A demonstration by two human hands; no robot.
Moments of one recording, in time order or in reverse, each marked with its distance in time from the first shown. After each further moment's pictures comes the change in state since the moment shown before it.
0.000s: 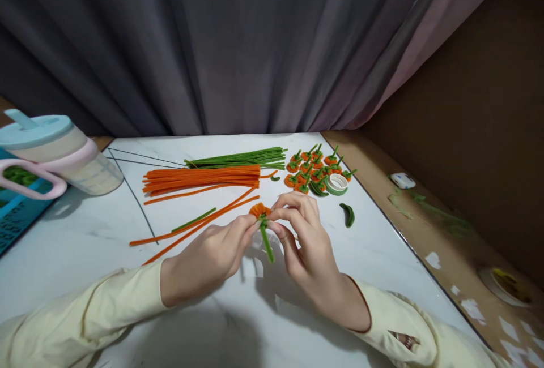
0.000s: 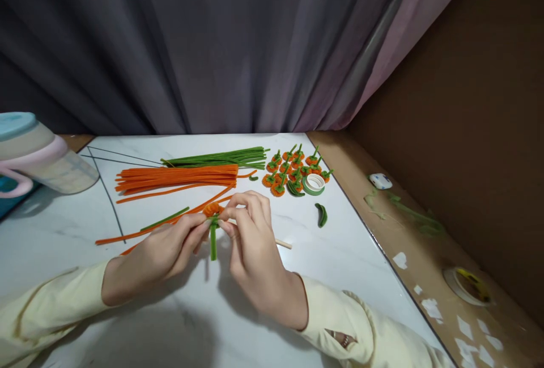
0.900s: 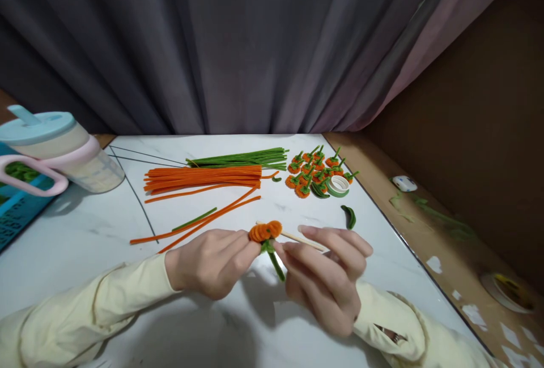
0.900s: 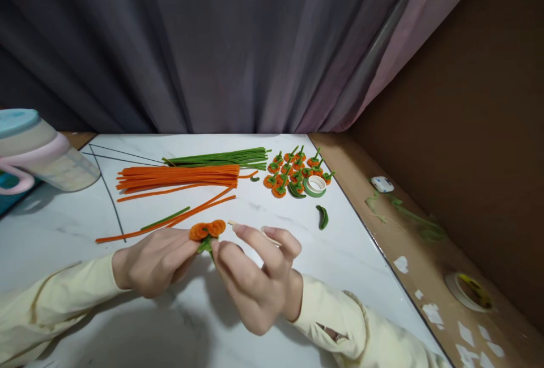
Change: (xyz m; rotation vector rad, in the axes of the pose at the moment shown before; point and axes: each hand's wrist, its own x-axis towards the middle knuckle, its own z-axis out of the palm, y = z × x) left_hand -0.004 -0.014 0.006 -0.019 0.162 0.423; right_hand -0.012 0.008 -0.011 -0.494 0.277 -0.643
